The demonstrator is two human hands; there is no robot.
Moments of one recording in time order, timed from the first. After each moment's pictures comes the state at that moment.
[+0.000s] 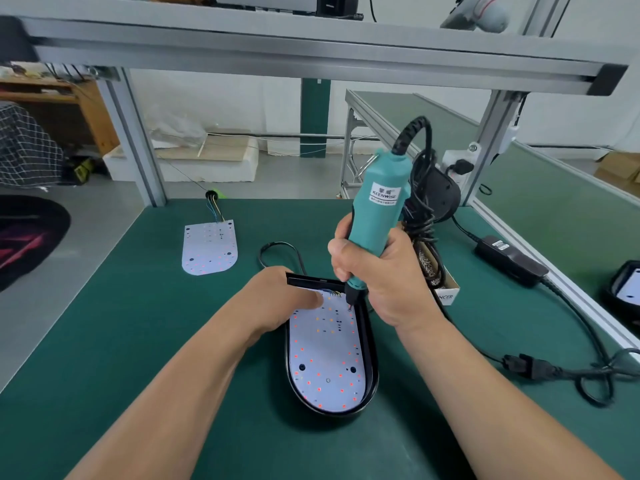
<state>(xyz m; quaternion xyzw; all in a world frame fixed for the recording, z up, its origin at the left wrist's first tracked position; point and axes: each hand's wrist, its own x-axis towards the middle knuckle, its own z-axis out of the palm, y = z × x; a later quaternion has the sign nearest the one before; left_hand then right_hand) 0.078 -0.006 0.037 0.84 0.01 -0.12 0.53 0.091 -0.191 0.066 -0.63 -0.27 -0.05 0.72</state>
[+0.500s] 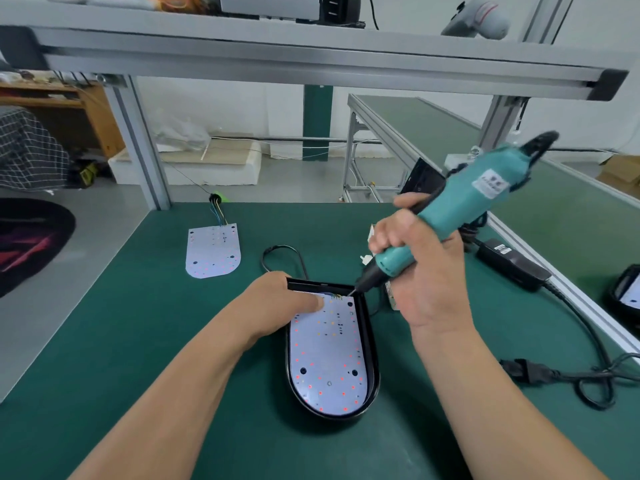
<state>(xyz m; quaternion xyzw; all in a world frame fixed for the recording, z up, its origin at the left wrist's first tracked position) 0.075 -0.002 0.038 0.85 0.03 -0.13 0.50 0.093 -0.214 0.075 -0.45 -0.25 -0.11 0.85</state>
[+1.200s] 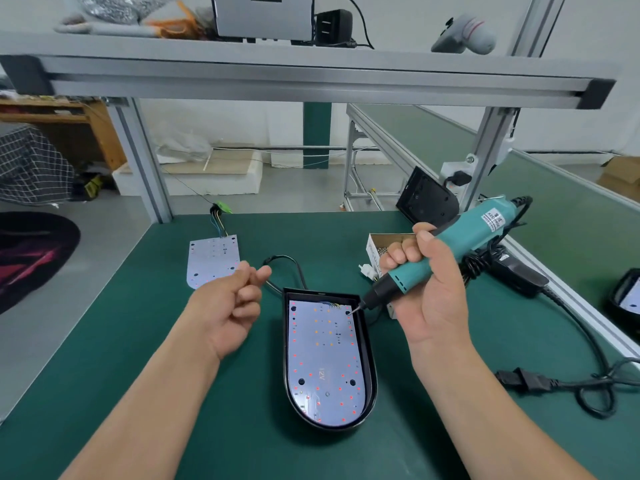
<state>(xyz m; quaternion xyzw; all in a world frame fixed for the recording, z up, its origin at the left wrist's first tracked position) 0.077 0.035 0.043 0.41 0.20 -0.05 0.89 0.092 -0.224 0.062 -0.31 -0.10 -0.08 0.94</state>
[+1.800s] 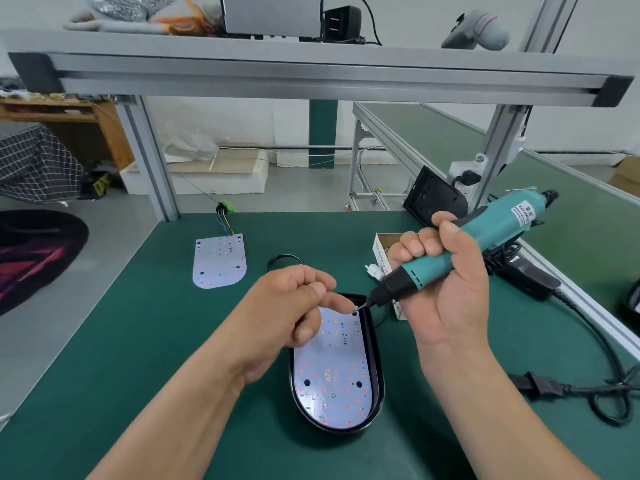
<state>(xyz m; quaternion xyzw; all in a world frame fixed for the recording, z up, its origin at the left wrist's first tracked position) 0.034 -0.010 0.071 0.72 -0.04 -0.08 0.69 0.078 -0.218 0.083 -0.25 -0.14 -0.06 0.96</state>
